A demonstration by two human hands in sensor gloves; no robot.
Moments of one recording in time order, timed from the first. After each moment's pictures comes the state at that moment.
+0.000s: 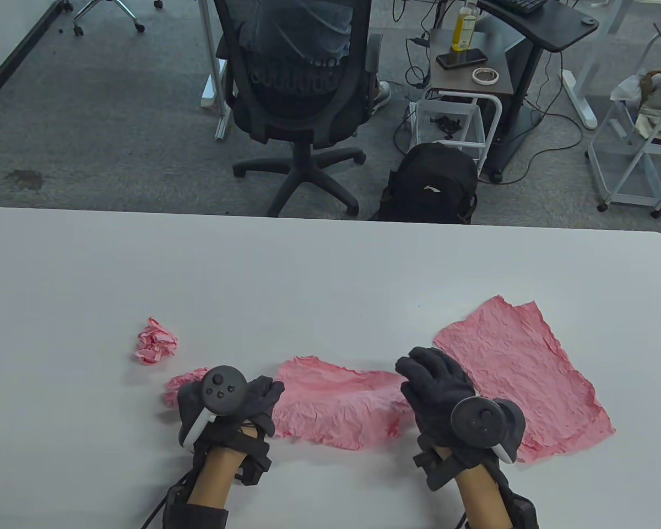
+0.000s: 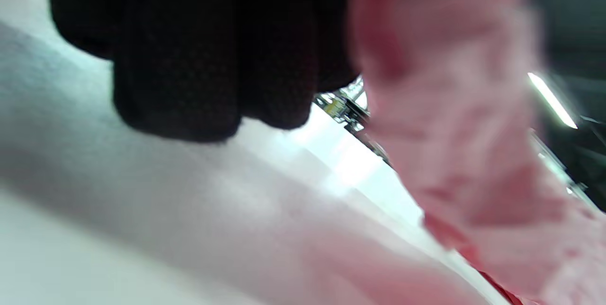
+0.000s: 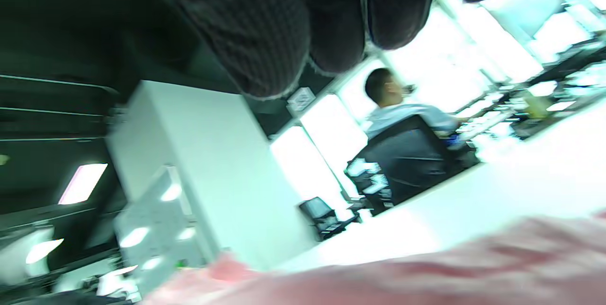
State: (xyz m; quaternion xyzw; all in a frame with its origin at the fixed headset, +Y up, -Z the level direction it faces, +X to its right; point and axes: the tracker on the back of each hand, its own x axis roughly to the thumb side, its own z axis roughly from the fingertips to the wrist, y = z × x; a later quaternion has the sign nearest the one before) left_hand -0.183 -0.762 -0.313 -0.05 -0.03 0.32 0.95; right_hand 0.172 -0.709 -0.287 0.24 -0.17 0.89 0.34
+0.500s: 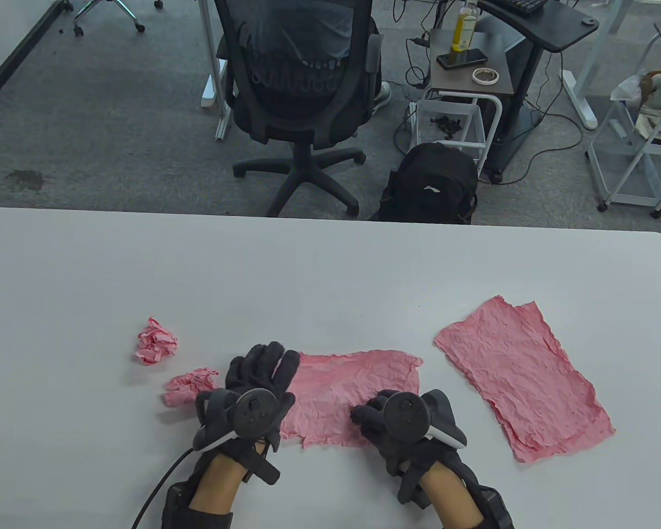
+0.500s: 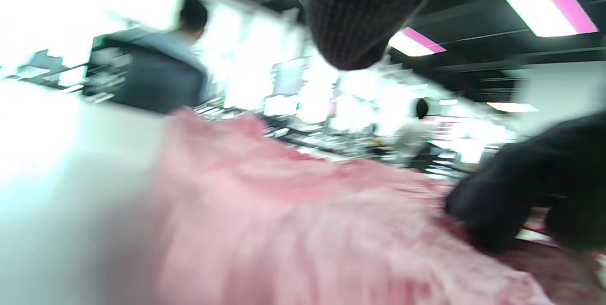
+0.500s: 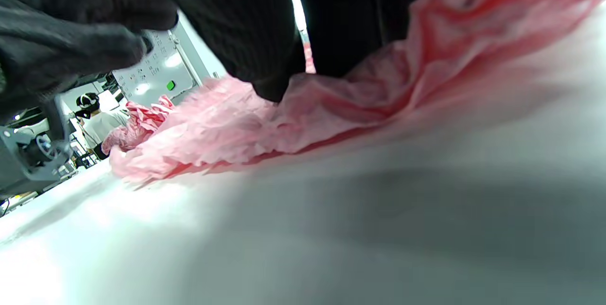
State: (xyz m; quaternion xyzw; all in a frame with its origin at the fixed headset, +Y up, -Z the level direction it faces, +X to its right) left_hand -0.131 -0.727 -0.289 0.09 -0.28 0.10 0.95; right_hand 0.120 -0.769 -0.299 0.26 0.10 0.94 0.21
